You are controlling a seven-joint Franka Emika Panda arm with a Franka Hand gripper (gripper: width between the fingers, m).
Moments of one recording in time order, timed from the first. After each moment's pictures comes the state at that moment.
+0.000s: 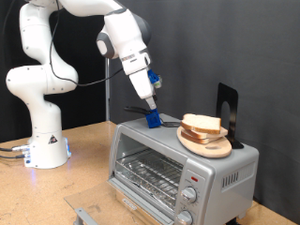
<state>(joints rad) -0.14 -0.50 0.53 -2.62 0.69 2.50 -0.17</state>
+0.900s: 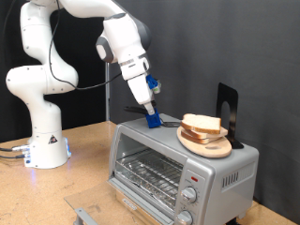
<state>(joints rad) -0.15 -0.45 0.54 -2.63 0.68 2.54 -0.21</state>
